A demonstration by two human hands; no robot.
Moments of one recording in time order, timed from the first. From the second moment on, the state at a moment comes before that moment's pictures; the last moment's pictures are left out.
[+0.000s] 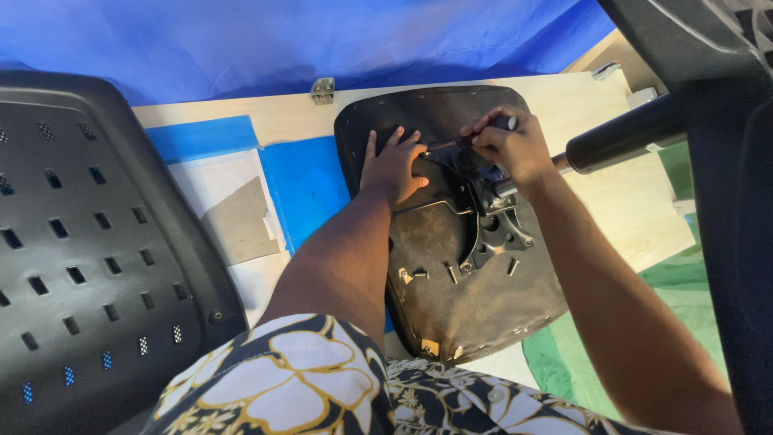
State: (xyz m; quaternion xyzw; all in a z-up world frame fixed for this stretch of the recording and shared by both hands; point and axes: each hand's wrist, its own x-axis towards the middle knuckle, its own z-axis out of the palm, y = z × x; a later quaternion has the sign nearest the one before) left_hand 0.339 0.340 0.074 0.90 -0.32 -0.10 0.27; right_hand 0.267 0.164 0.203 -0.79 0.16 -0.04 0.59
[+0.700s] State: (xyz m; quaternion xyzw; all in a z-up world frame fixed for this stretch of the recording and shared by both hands) left_hand 0.342 0.335 0.059 0.90 -0.32 -0.08 0.29; right_hand 0.293 0.164 0.215 -0.87 0.14 0.06 0.46
